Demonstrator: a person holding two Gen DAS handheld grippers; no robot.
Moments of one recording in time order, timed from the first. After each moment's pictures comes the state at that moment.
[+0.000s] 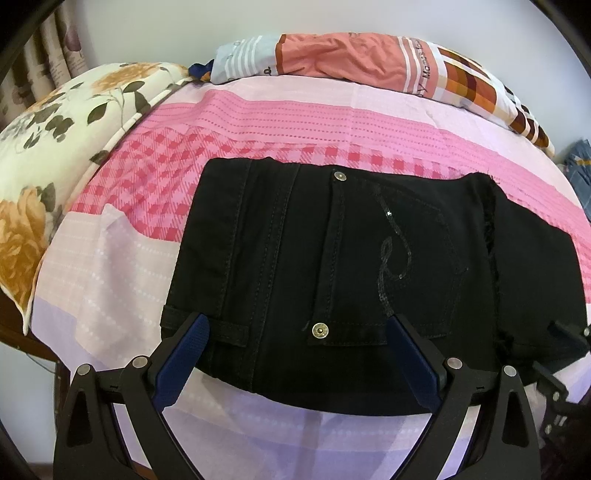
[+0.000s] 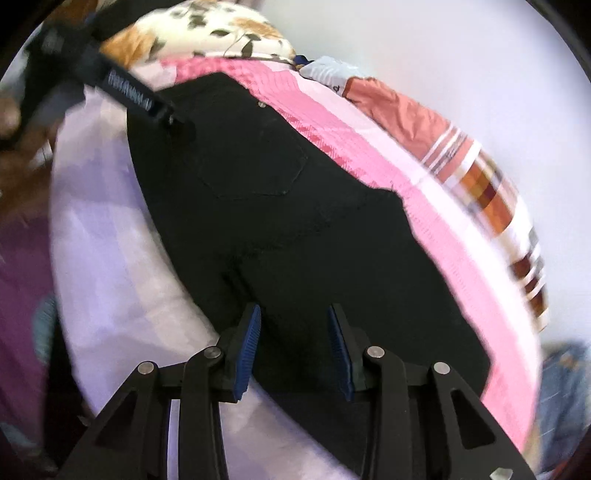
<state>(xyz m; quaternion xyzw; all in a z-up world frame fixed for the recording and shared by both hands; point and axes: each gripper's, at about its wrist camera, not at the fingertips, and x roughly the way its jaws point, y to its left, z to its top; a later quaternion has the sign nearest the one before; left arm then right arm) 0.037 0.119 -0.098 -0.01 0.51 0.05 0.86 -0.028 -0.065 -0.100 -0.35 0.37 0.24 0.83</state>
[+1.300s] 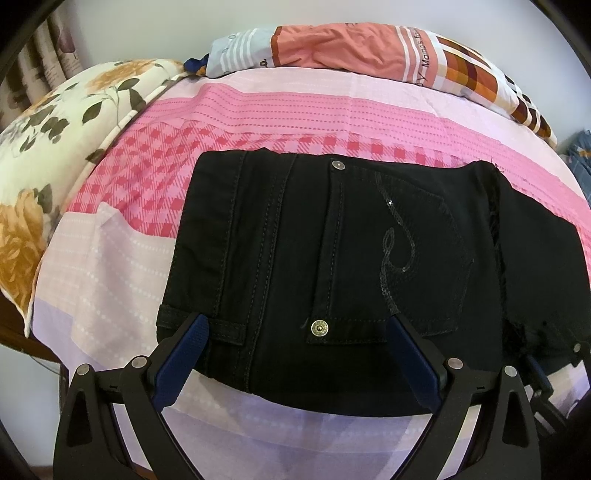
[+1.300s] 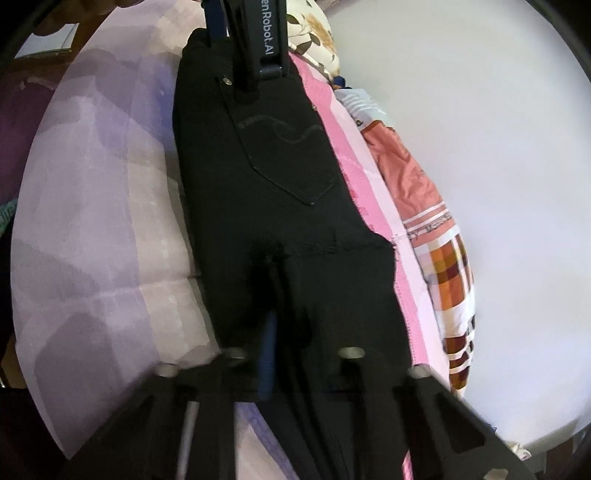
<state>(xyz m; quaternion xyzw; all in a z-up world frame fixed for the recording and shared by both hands) 0.040 0.118 -0.105 -0.01 0.52 0.05 0.85 -0.057 -0.029 -0.149 -0.53 0.26 0.20 0.78</state>
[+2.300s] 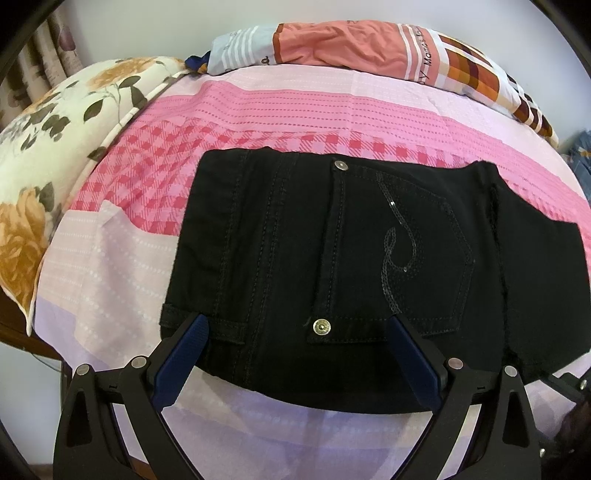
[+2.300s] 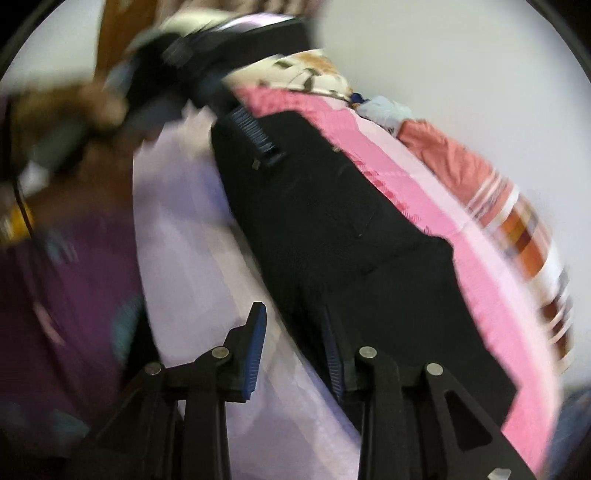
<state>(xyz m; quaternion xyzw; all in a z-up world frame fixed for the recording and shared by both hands) 0.040 0.123 -0.103 -0.02 0.53 0.05 0.85 -0.060 -0.055 -0.082 -0.29 0.35 0.36 0.82</state>
